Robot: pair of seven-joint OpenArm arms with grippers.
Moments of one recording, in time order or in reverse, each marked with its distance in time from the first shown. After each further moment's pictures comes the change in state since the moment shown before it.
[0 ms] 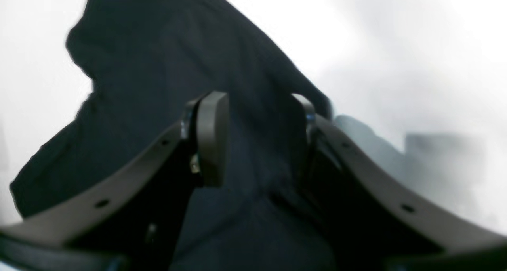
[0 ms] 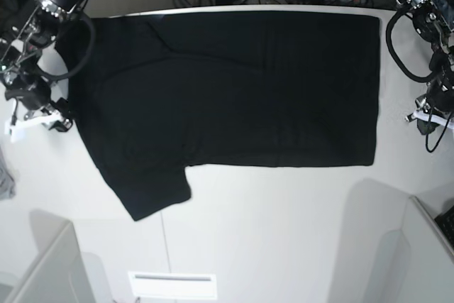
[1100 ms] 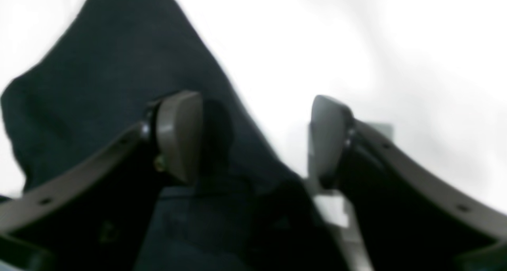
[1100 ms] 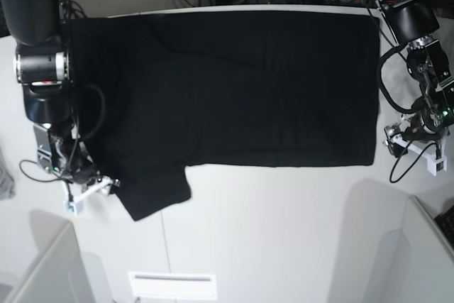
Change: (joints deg) left arm -12.7 -3.4 14.5 -18.4 11.9 0.5 -1.4; right arm 38.9 9.2 -49.6 -72.0 -0.2 10.6 42.8
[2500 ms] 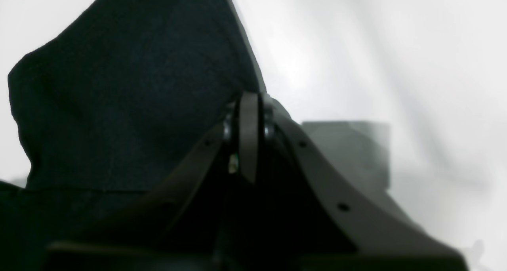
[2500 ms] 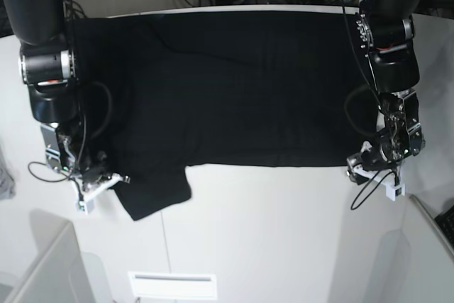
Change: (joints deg) left arm -17.4 3.8 13.0 -34.8 -1.4 -1.0 -20.8; right arm -0.3 -0.8 -2.7 0.0 0.7 0.0 0.2
